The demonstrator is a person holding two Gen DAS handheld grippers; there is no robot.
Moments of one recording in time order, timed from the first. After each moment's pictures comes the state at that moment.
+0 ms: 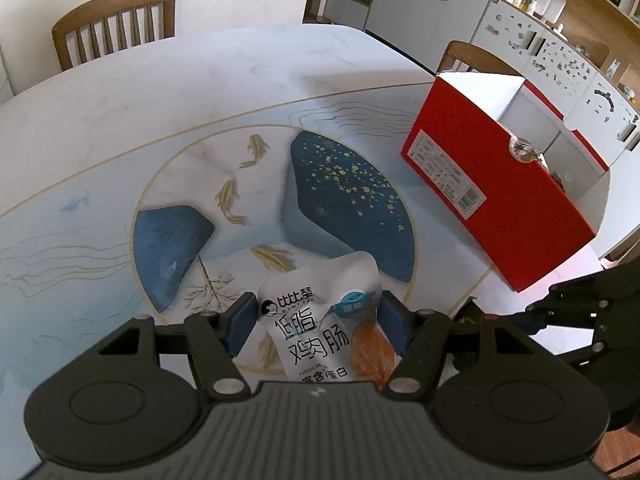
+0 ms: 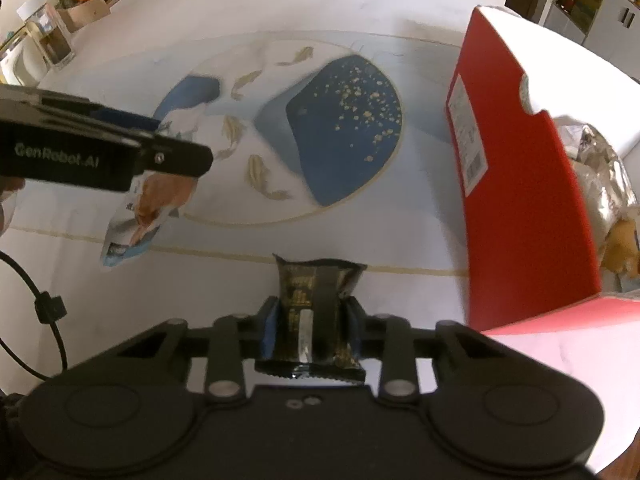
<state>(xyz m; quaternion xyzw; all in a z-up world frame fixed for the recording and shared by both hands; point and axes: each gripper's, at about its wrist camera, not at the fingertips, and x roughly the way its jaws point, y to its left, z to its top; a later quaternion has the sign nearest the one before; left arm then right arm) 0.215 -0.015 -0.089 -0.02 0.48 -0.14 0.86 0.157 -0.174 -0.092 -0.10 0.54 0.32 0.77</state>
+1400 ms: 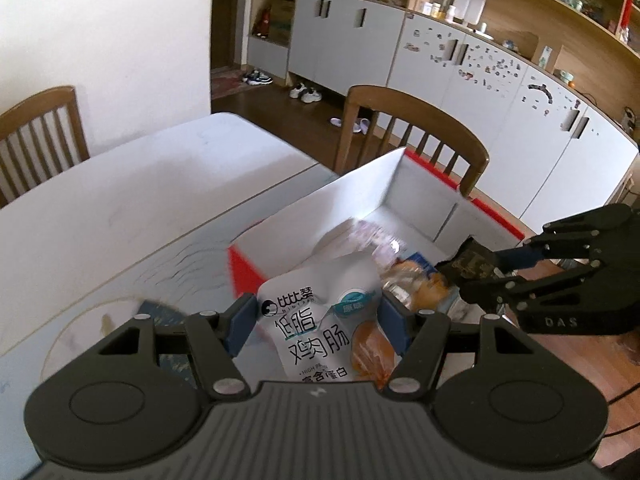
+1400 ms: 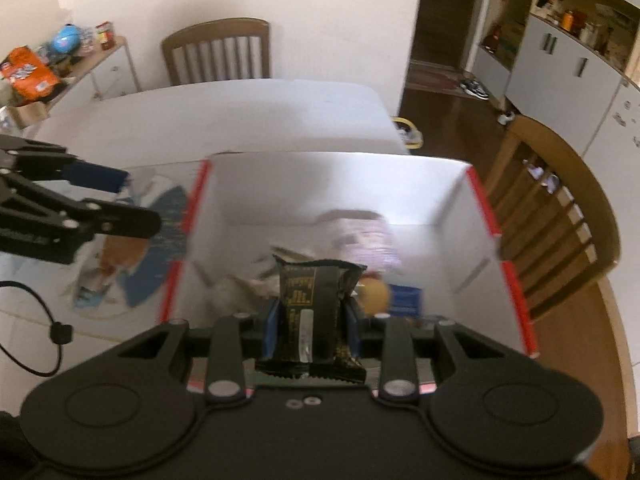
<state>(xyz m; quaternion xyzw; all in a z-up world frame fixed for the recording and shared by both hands) 0.280 -0.190 0.005 0.03 0.41 -0.23 0.88 0.258 -0.358 -0.009 -0.06 0.45 0.25 0.85</state>
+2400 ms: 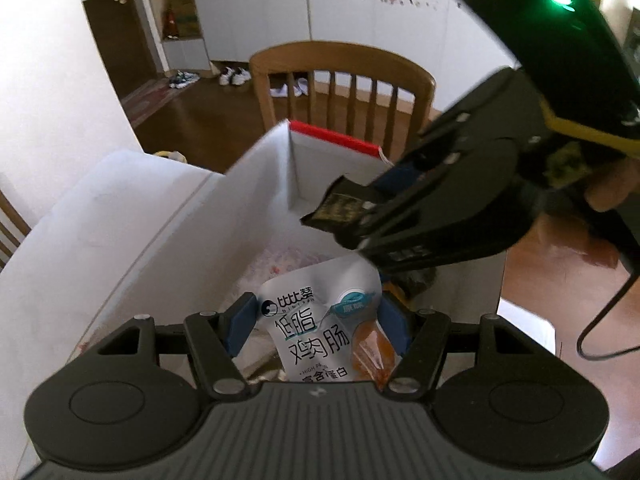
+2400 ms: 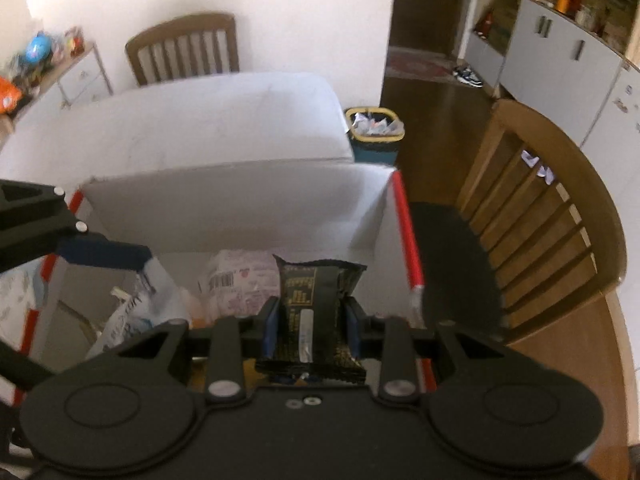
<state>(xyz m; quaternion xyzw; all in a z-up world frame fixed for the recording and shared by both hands) 0.321 -0.344 -0.037 0.20 0.42 -0.30 0.83 0.363 -0.399 -0.064 -0.07 0.47 0.26 0.84</state>
